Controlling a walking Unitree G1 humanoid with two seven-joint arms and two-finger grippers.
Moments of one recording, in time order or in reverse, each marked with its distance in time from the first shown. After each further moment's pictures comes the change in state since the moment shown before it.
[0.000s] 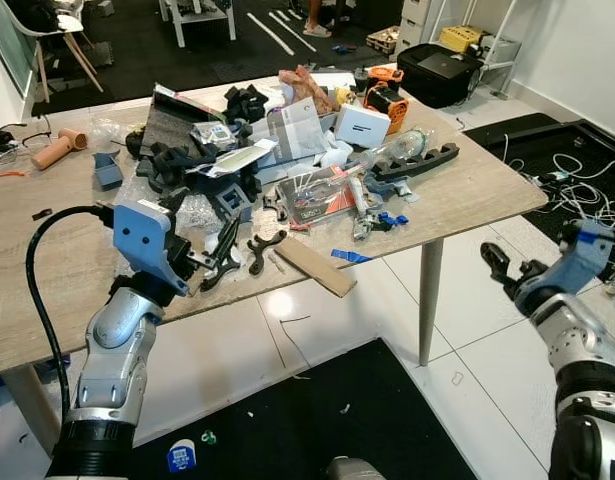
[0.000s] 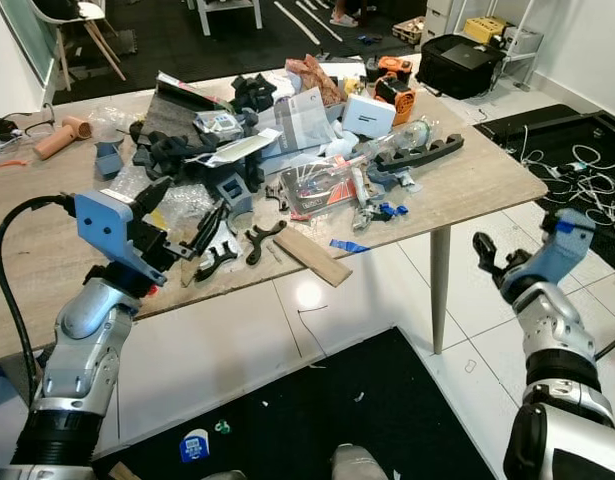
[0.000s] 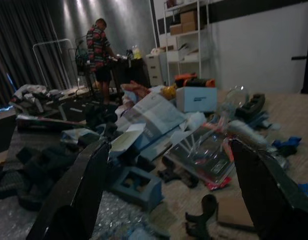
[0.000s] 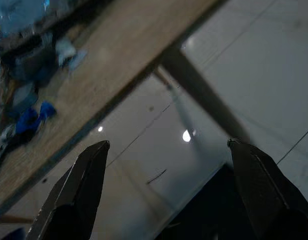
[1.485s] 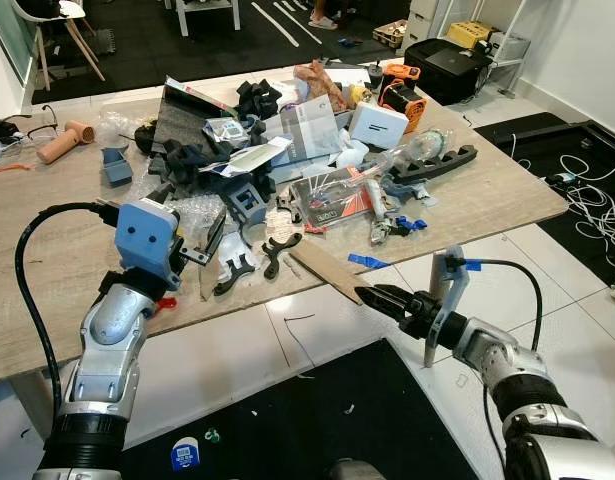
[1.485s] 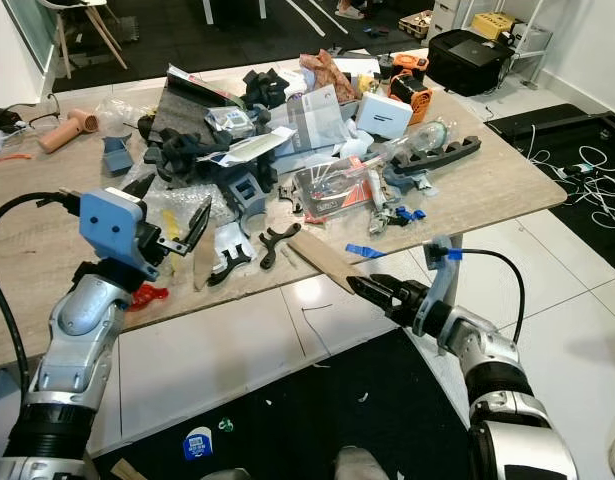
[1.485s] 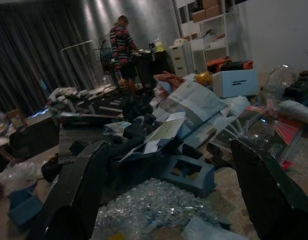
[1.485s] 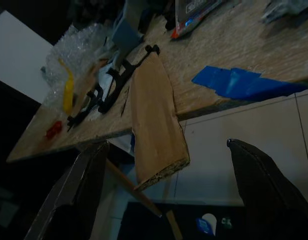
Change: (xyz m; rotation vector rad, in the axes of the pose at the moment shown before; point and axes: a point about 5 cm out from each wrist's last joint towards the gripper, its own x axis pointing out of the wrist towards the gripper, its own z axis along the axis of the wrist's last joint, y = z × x) left arm 0.000 0.008 0.003 0.149 0.006 0.025; right arm -0.013 0.077 -0.073 0.009 0.331 0.827
